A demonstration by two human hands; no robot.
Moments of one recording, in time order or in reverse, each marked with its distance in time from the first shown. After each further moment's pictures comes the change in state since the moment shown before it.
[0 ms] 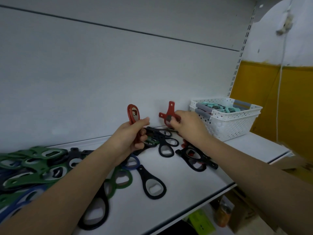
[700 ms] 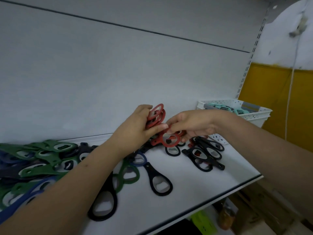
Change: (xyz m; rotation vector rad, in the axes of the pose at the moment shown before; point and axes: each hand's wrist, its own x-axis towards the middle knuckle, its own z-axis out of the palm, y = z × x) left_hand -0.009 0.013 -0.010 1.099 0.021 0.621; right_hand 0.009 -0.049 -0.054 0.584 -0.974 0.265
